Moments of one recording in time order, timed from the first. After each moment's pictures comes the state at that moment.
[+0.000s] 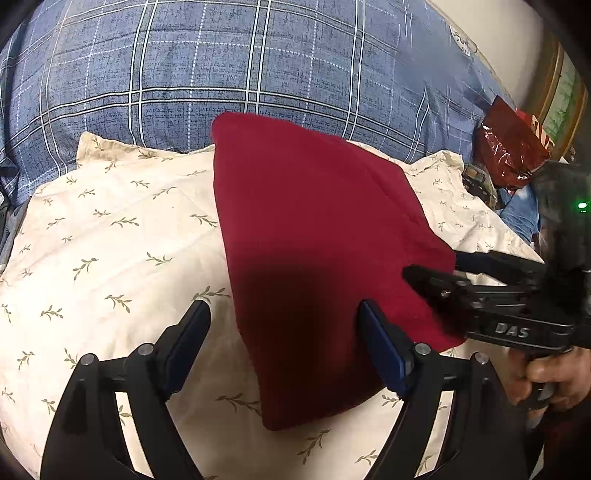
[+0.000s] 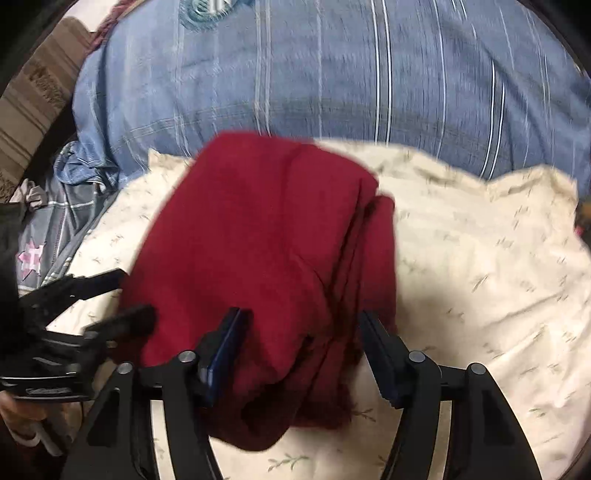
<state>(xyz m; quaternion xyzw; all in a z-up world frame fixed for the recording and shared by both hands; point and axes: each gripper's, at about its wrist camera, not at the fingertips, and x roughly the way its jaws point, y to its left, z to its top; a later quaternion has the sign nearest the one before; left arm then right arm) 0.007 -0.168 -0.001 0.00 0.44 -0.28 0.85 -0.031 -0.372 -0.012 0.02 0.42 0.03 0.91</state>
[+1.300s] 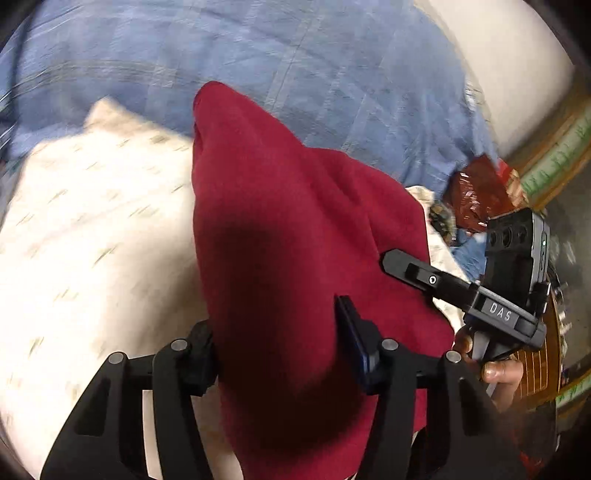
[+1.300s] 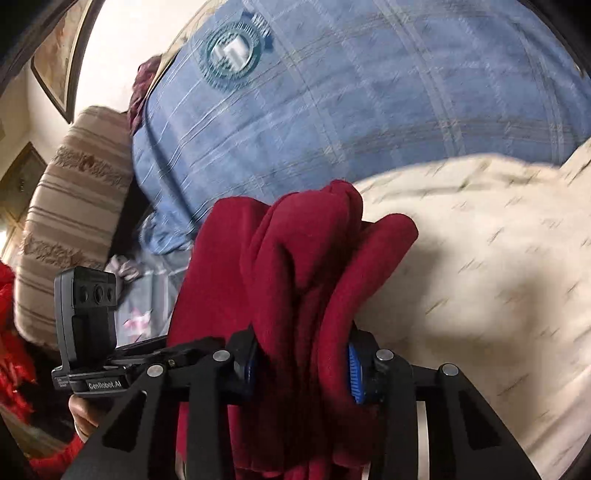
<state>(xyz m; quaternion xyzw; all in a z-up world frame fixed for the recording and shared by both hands) 0.021 -0.101 0.031 -0.12 0.51 -0.31 0.79 -0.012 -0.362 0.024 0.20 0.38 0.19 0.88</state>
